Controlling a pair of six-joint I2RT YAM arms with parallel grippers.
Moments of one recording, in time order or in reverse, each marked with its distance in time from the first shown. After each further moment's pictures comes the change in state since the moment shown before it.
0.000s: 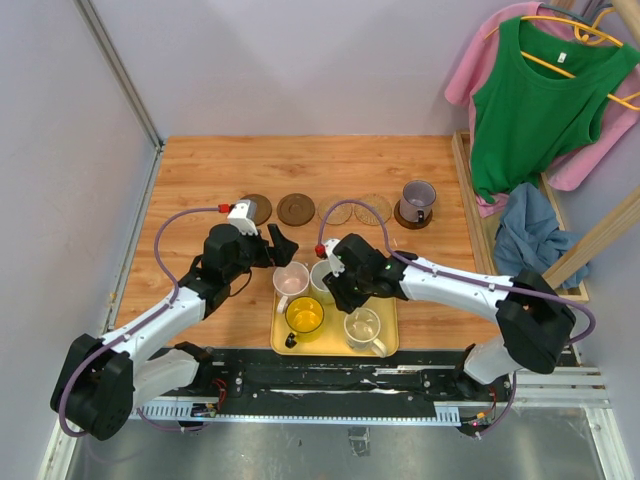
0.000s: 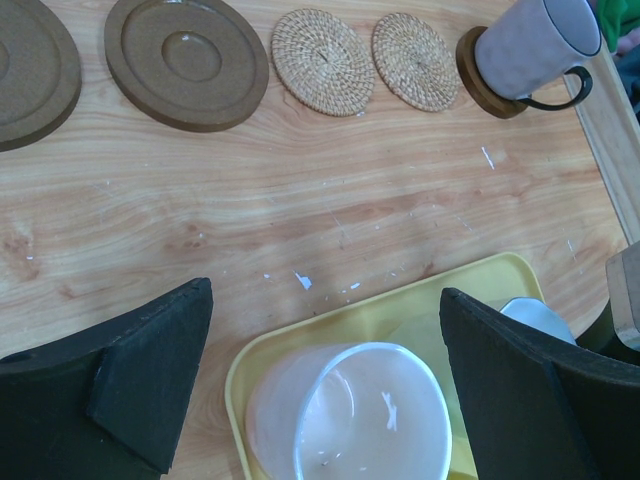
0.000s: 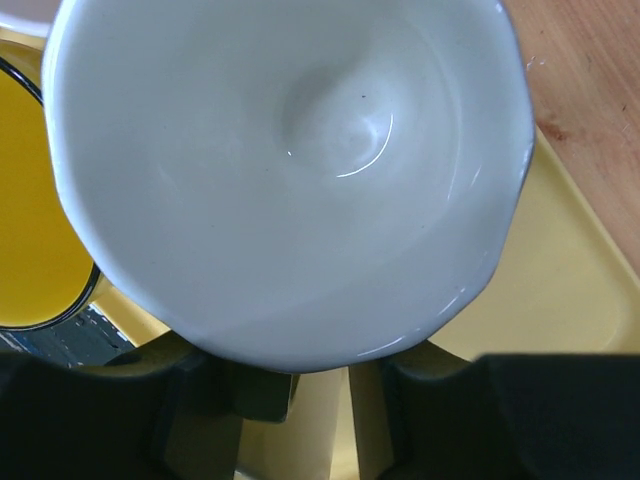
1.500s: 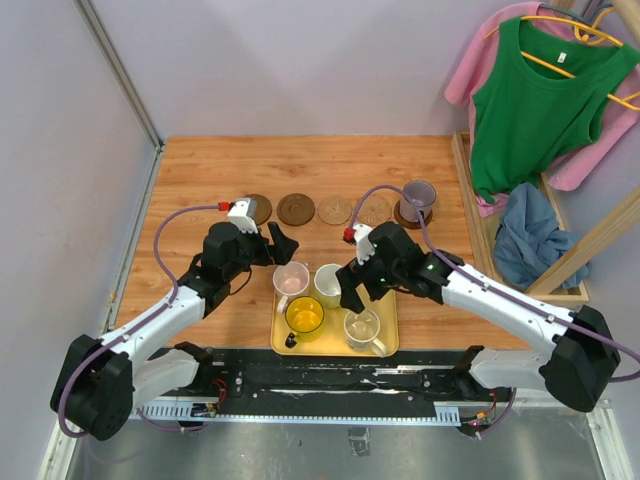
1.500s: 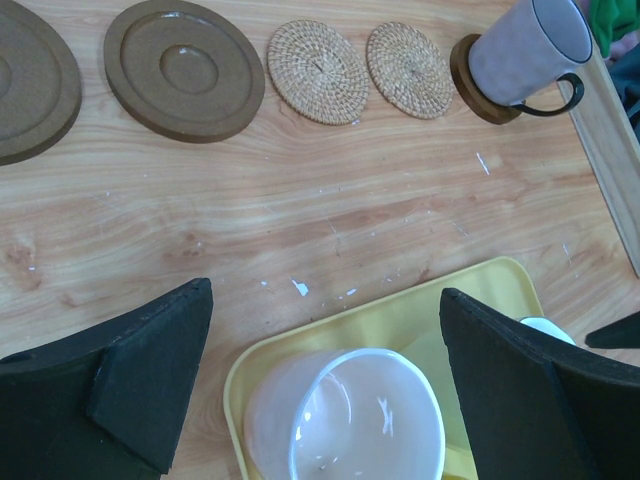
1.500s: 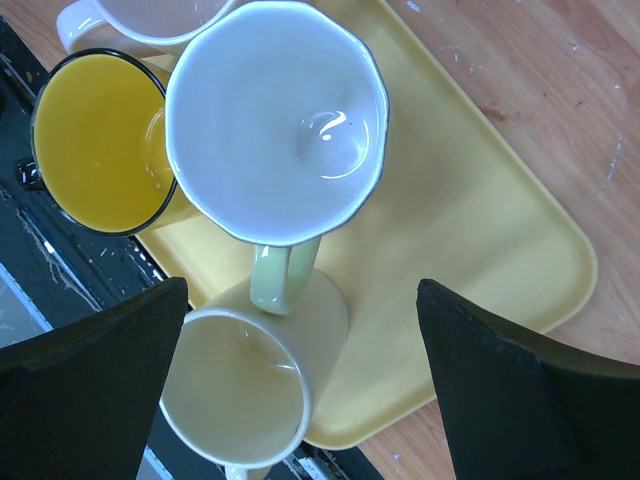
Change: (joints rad) left arm 0.000 0.000 0.019 -0.009 0.002 0.008; right arm -0.122 -0.290 -0.051 -0.060 -0.127 0.018
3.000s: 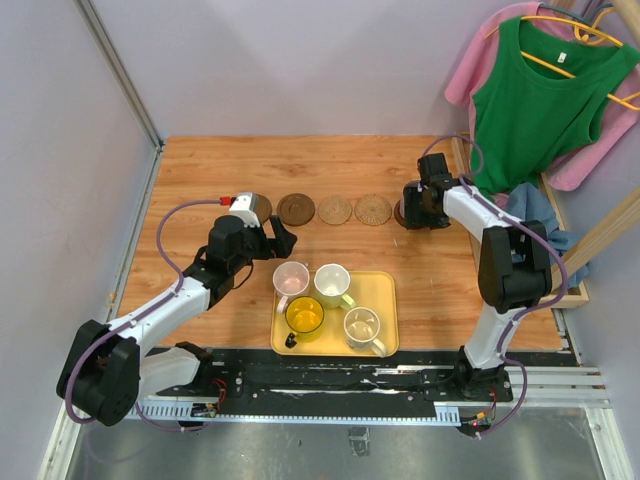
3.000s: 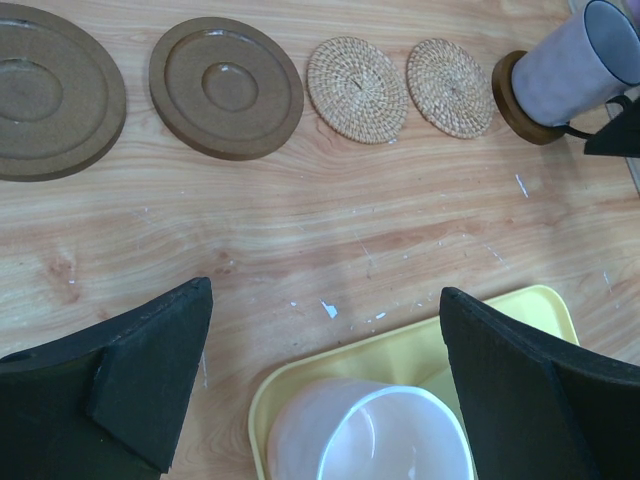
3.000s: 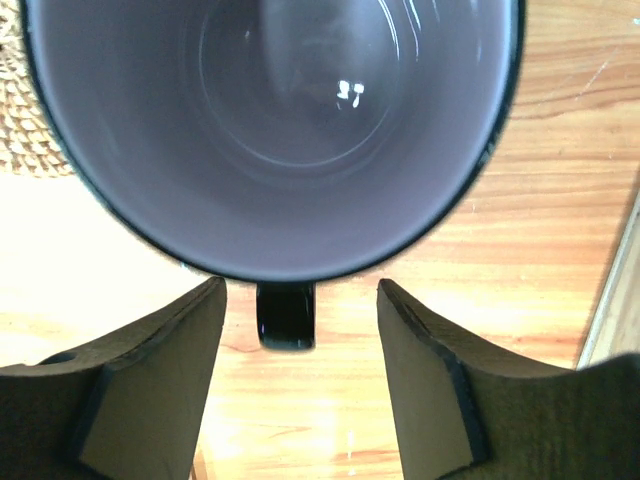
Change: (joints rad) left arm 0.004 0.079 0.047 0.000 -0.080 0.019; right arm -0.621 0.602 0.436 -0.084 0.302 0.041
